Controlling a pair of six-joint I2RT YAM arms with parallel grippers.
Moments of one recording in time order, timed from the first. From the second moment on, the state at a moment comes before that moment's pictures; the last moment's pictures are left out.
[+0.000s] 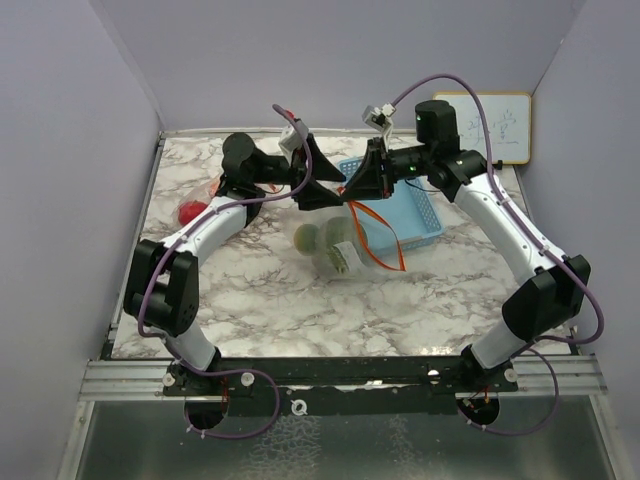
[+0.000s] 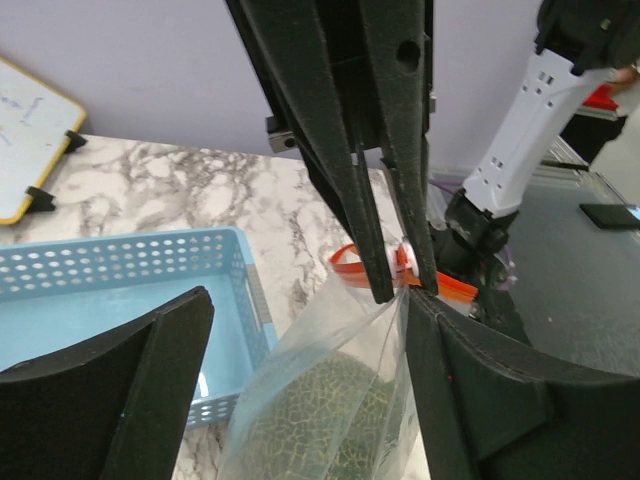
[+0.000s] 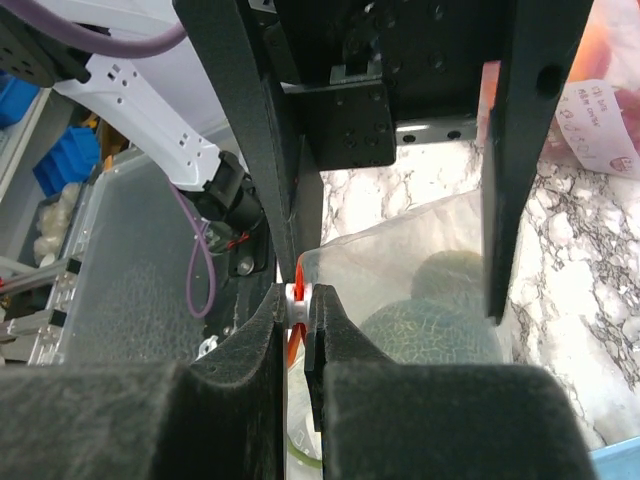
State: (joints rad) left arm -0.36 1.66 1.22 0.78 1.31 -0.54; right arm 0.41 1.60 1.60 -0.44 -1.18 0.01
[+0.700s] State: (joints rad) left arm -0.35 1.61 1.20 0.50 1.32 -0.39; right arm 0.42 1.62 1.63 -0.47 -1.06 -0.01
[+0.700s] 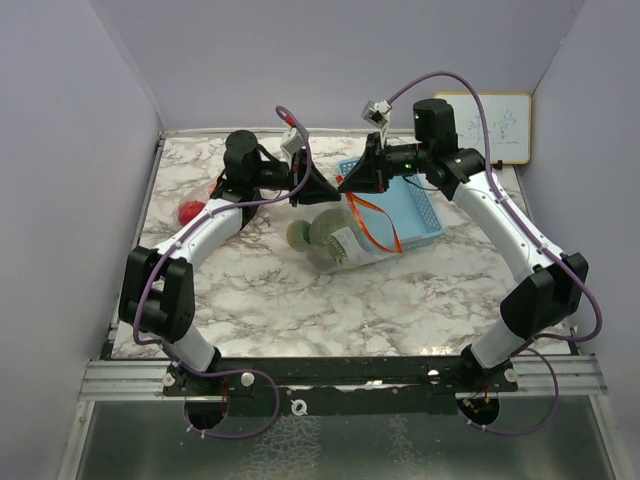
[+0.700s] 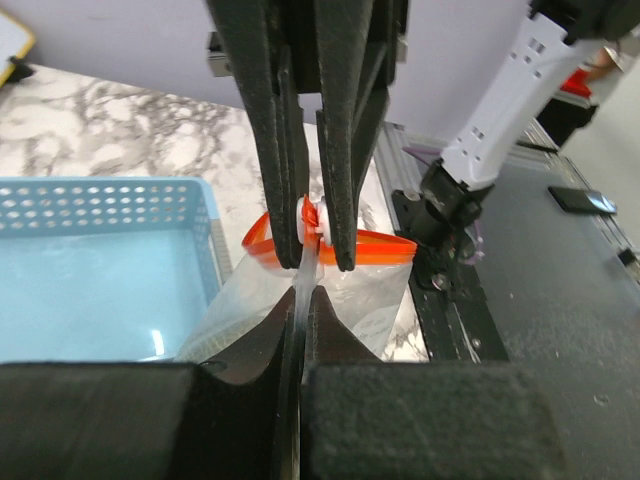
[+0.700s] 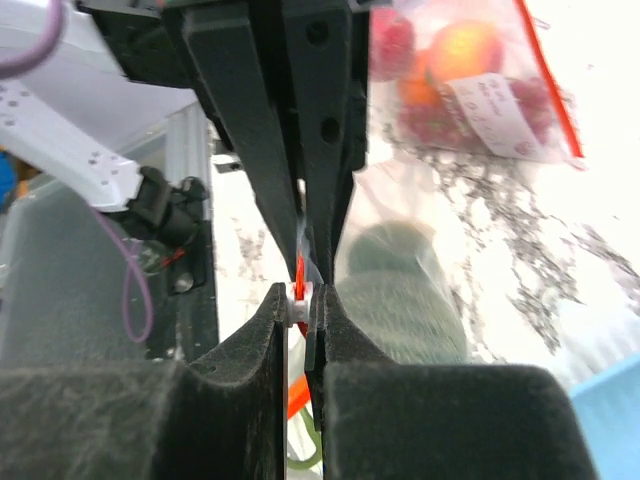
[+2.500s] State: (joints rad) left arm -0.30 1.68 1.15 1.21 1.29 -0.96; right arm 0.41 1.66 1.65 -0.48 -1.07 -0.02
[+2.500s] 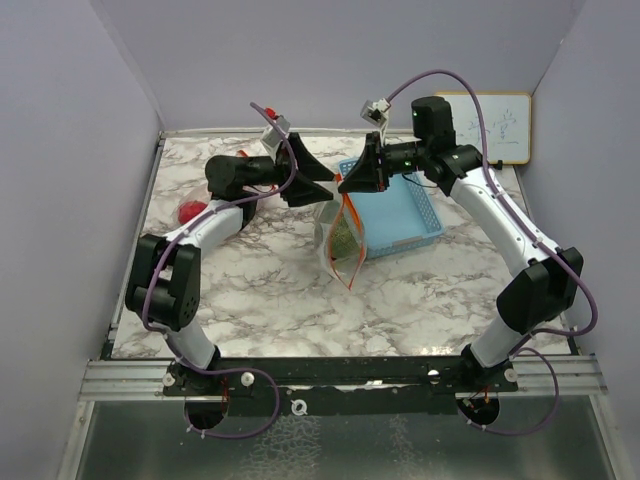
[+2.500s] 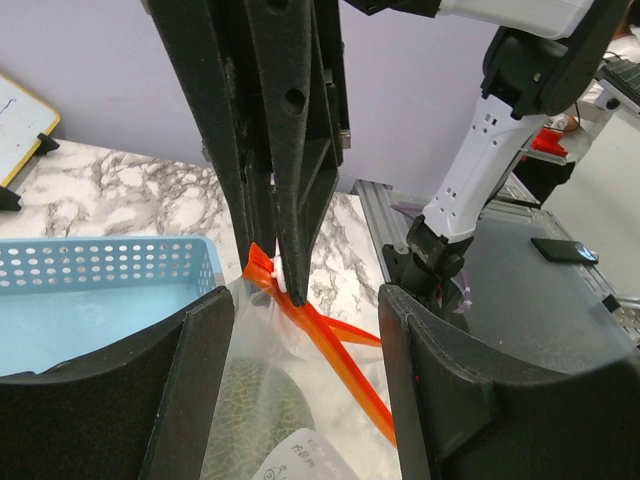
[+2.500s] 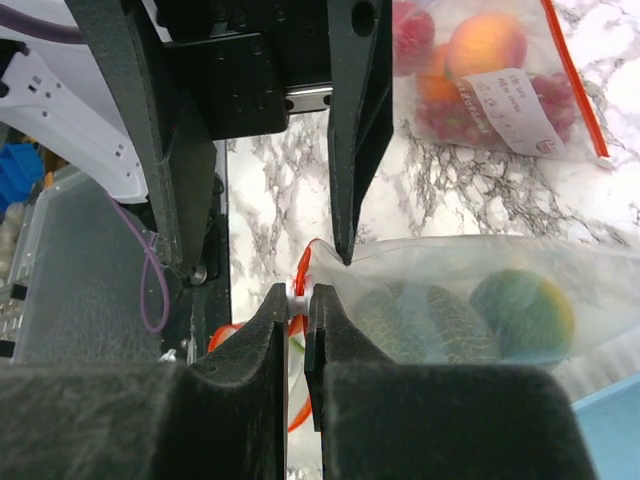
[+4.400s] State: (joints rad) left arm -0.16 1.80 1.20 1.50 1.22 -1.33; right arm 0.43 1.42 1.33 -0.58 -0.72 -0.02
